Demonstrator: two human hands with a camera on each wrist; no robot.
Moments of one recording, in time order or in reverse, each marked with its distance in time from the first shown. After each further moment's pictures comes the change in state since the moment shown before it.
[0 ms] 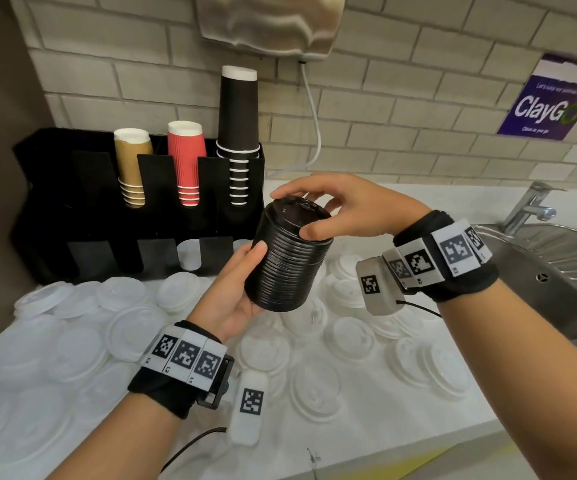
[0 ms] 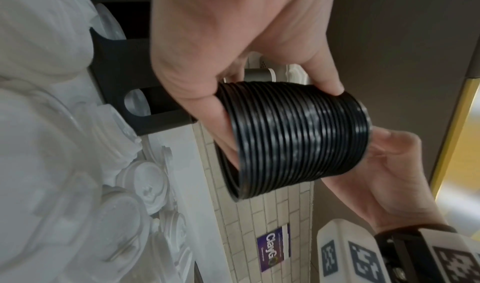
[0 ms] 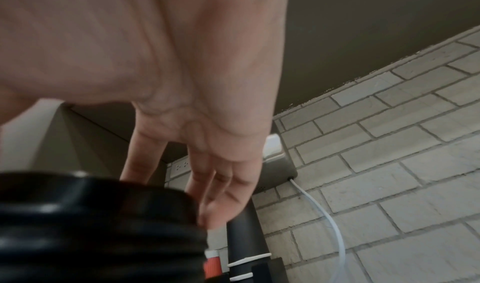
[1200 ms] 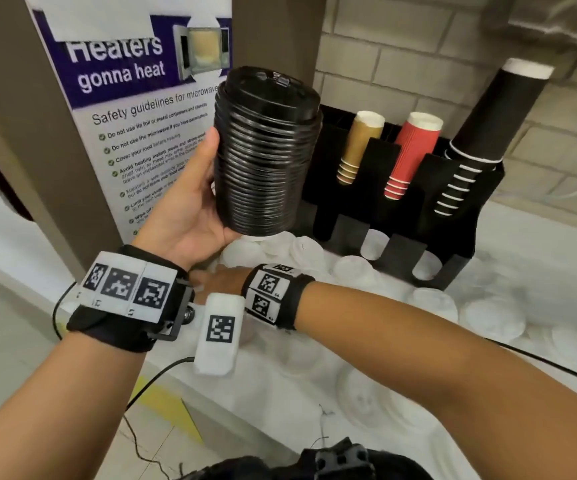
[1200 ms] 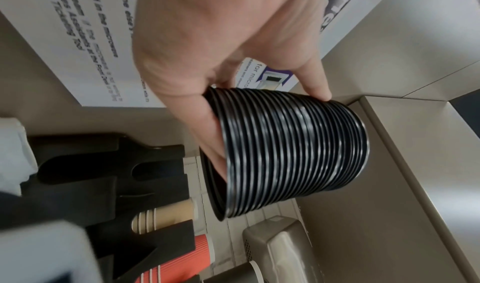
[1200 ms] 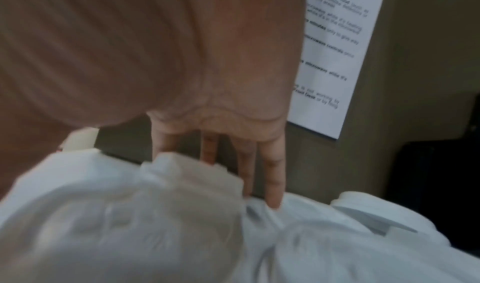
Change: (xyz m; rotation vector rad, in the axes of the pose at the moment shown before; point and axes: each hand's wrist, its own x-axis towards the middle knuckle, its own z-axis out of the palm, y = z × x) left_hand -0.174 0.150 -0.104 -0.006 0.421 0.406; right_hand 0.166 -0.157 0.343 -0.562 -0.765 -0.487
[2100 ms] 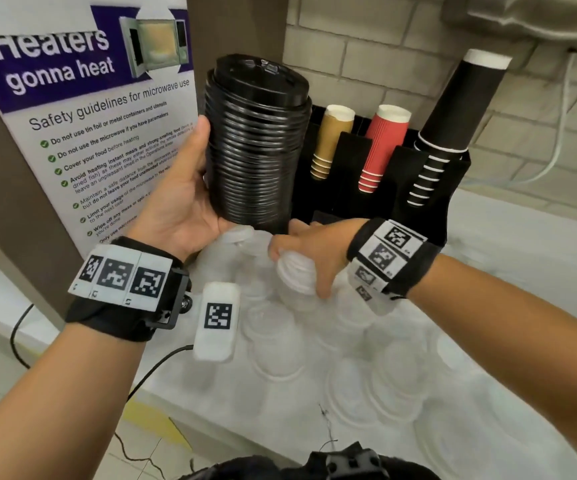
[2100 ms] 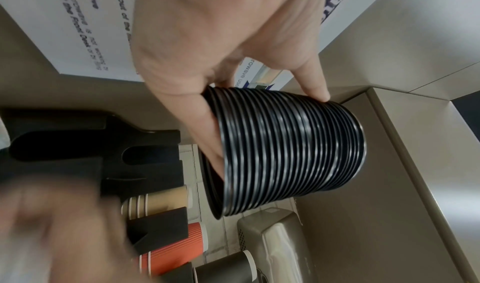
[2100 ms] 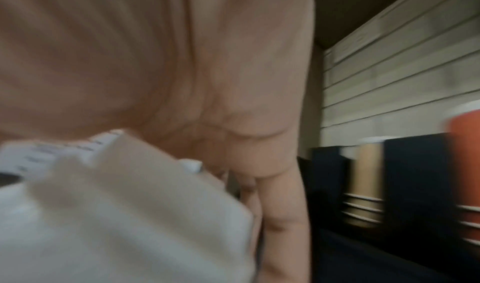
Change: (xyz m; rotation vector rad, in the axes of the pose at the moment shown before) left_hand 0.026 -0.005 0.019 -0.048 -0.033 -0.002; right_hand -0.133 0.094 -0.052 -0.008 -0.108 0.207
